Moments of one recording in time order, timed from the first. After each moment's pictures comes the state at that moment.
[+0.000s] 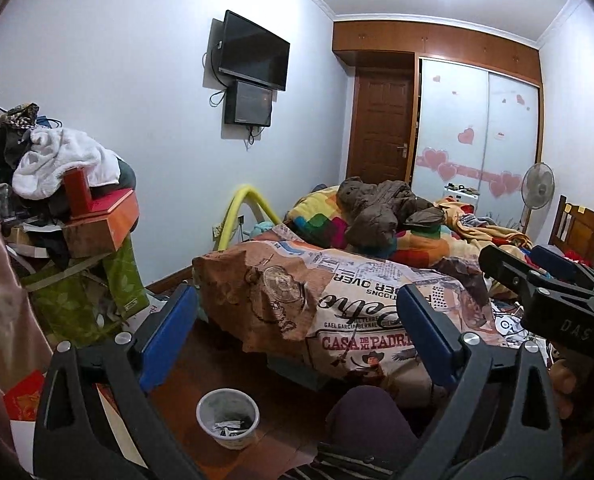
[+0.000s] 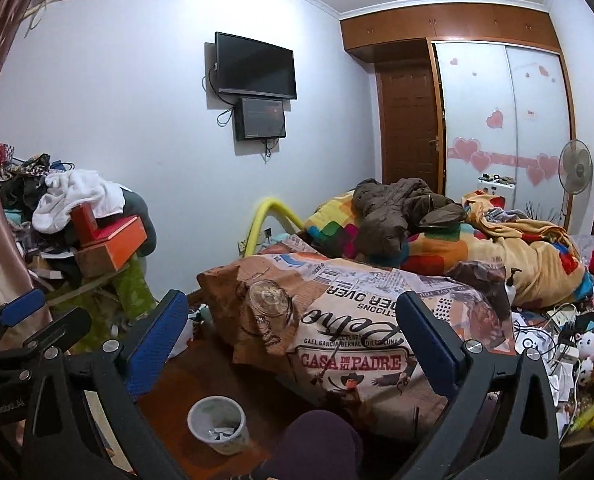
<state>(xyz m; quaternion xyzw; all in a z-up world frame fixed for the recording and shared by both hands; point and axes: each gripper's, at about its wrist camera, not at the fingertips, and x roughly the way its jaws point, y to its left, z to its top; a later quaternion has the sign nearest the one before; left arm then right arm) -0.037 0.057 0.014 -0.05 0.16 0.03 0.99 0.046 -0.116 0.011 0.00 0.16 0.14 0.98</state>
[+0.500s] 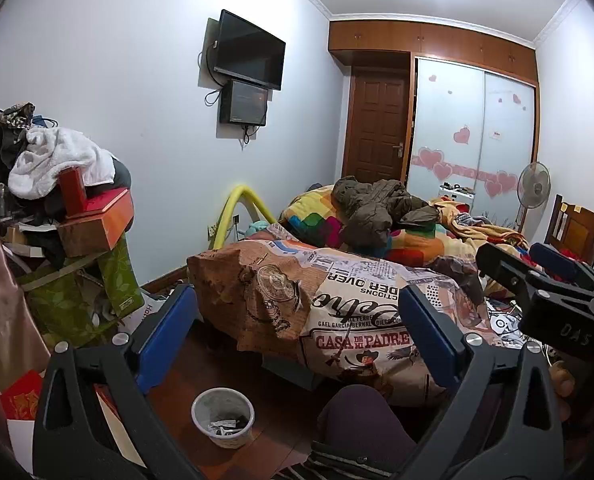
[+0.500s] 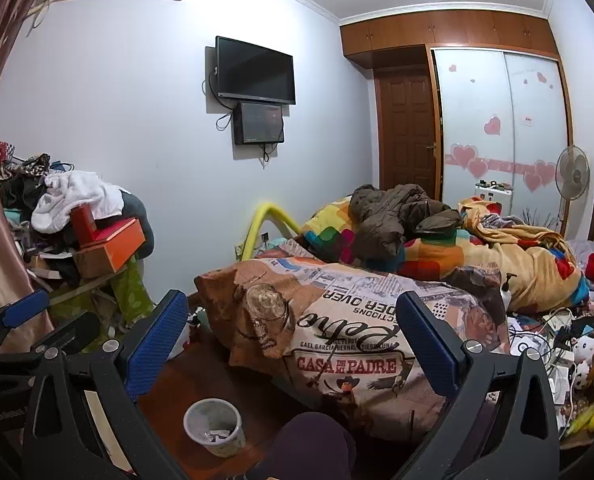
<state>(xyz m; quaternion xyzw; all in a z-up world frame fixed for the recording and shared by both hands) -0.039 0.050 0.014 -0.05 0.16 0.02 0.99 0.036 -0.122 0.014 0.00 0.15 0.14 0.98</state>
